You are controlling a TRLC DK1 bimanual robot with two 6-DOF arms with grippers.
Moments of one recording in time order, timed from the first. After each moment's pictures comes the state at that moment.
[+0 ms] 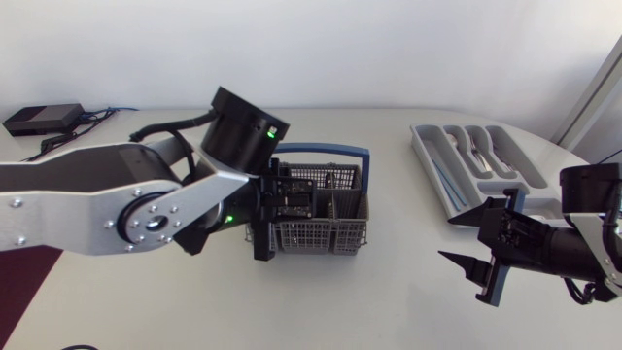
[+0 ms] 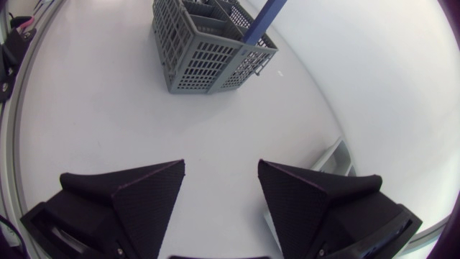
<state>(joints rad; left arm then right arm) -0.82 1.49 0.96 -0.20 -0.28 1.05 -0.09 1.07 0.45 -0.25 -0.49 -1.17</state>
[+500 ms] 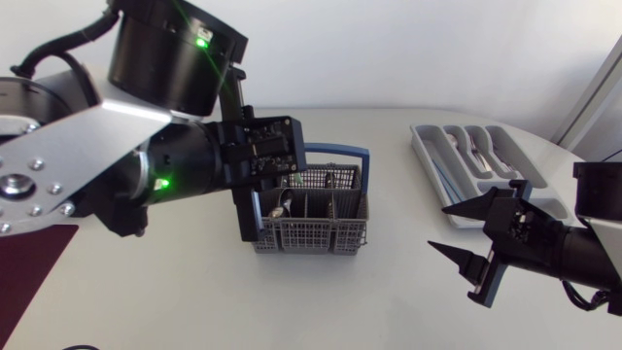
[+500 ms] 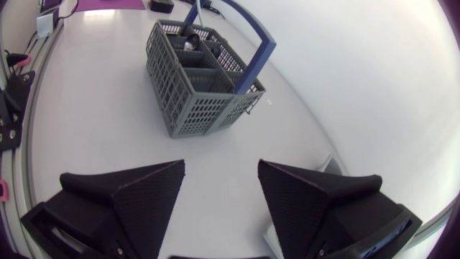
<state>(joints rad) -0.86 1.31 1.07 -0.37 -0.28 0.93 0.05 0.87 0.45 -0.28 -0.47 -0.93</state>
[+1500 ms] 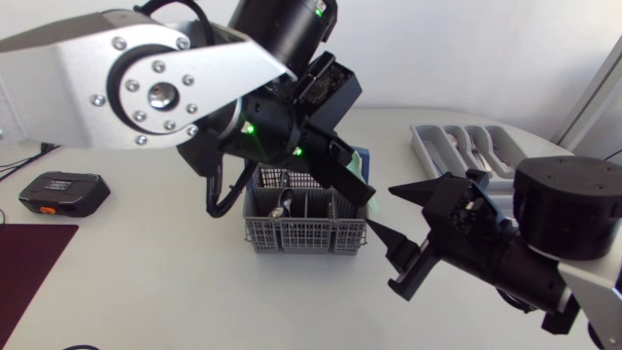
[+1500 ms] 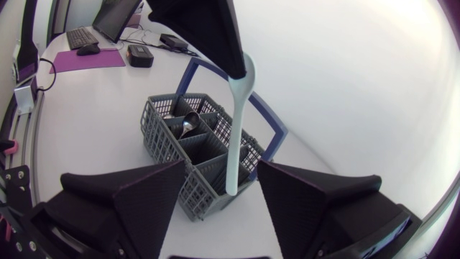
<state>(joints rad) -0.87 1.58 1.37 -0.52 -0.03 0.10 0.67 0.90 0.45 0.06 0.05 -0.40</state>
